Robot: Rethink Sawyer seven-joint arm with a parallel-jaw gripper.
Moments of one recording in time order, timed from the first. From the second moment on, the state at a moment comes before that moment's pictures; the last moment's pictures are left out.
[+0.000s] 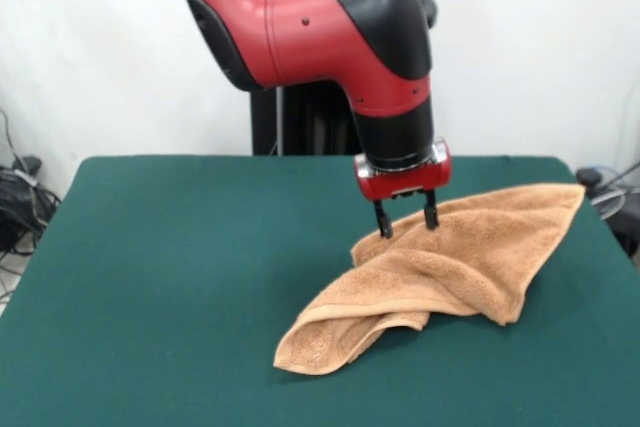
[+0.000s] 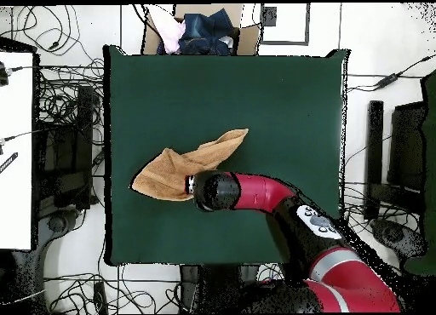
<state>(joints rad) -0.52 -0.54 0.36 1.91 -0.23 0.38 1.59</state>
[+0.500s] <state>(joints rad) -0.52 -0.60 0.36 1.99 -0.23 0.38 1.59</state>
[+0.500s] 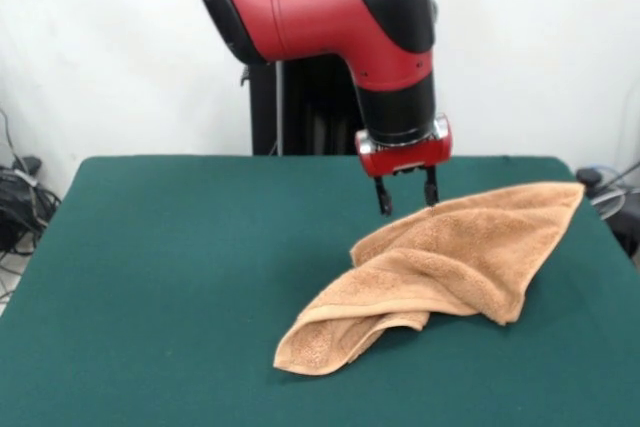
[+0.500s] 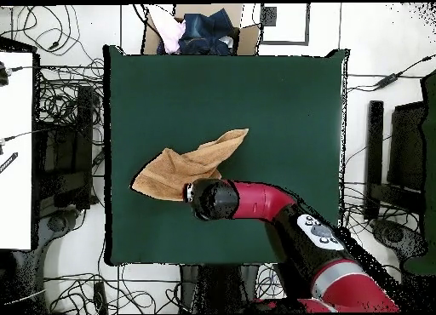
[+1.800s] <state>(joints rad) -0.51 -0.53 0.36 2.06 -0.27 0.24 1.59</state>
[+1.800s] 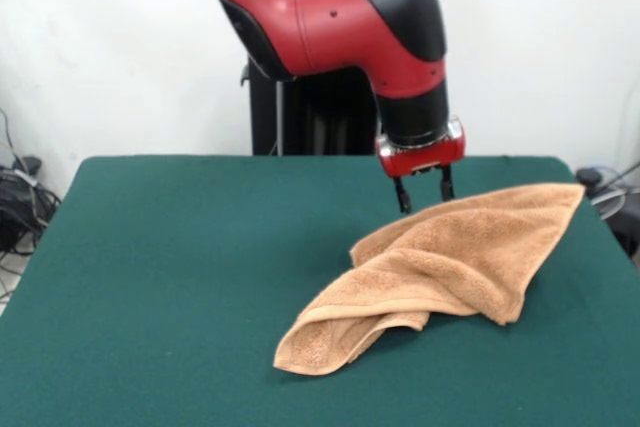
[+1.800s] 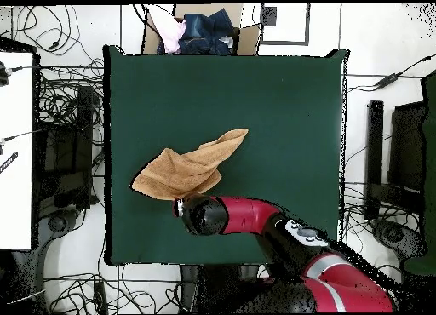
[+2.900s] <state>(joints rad) -0.47 -0.69 0.36 2.00 -0.22 0.42 1.59</state>
